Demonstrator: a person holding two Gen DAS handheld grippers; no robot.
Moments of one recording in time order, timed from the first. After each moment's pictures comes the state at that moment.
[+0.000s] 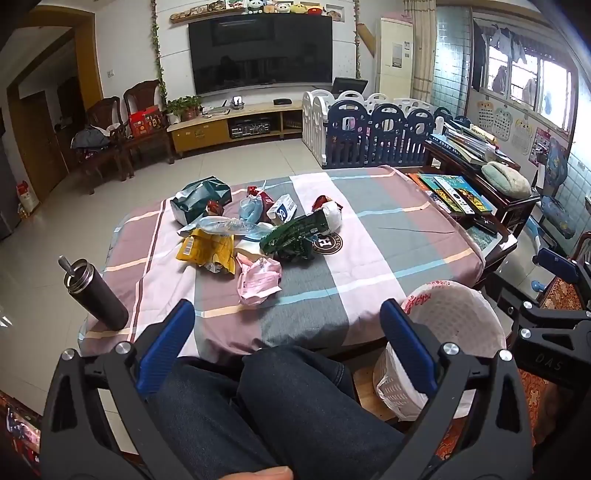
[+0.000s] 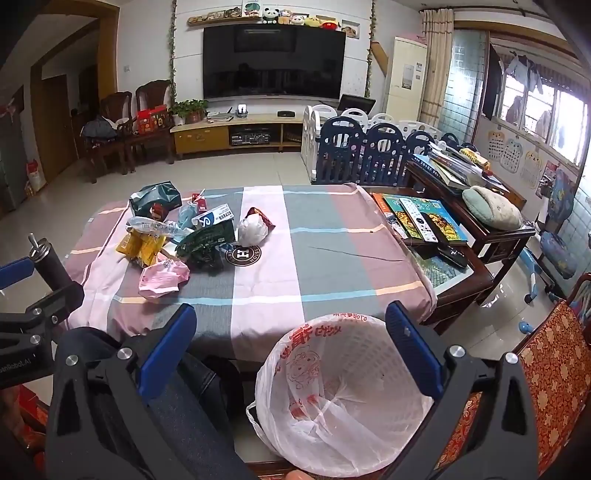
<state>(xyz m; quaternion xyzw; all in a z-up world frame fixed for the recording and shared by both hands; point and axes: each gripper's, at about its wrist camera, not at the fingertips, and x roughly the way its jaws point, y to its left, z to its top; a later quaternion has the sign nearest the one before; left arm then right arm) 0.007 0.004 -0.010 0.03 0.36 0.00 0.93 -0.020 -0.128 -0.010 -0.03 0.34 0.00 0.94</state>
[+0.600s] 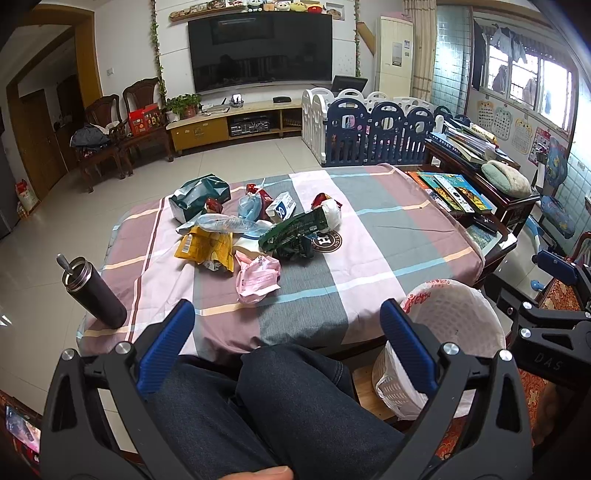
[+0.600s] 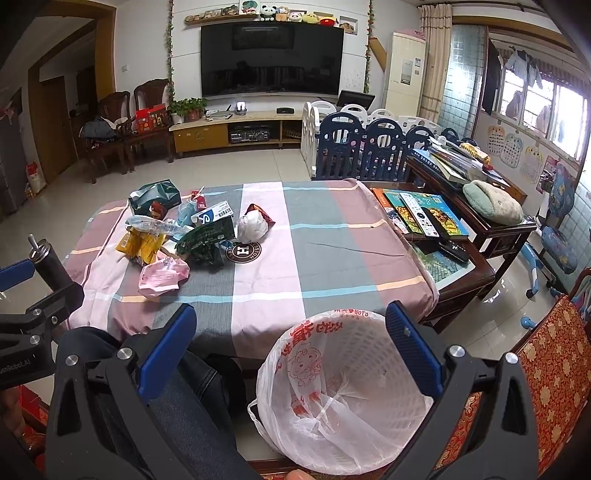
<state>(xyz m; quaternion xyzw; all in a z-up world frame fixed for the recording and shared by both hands) 0.005 0.005 -0.011 0.03 0.36 0.00 0.93 -0.018 -0.128 -0.016 -0.03 0.35 0.00 0.94</state>
